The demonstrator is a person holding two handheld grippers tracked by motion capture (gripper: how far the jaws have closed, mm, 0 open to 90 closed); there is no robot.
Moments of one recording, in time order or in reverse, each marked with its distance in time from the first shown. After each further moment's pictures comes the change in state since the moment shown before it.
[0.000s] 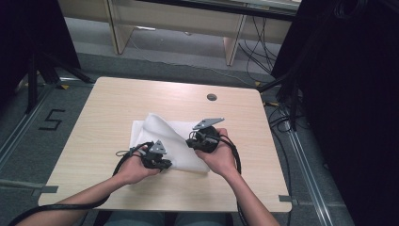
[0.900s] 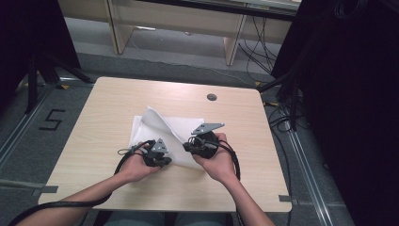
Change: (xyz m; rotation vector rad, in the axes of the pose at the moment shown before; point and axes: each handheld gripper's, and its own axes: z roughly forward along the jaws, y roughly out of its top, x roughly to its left) left arm 0.004 0.004 0.003 0.006 0.057 0.027; right arm 0.017 -0.007 -0.004 -0.061 0.016 0.017
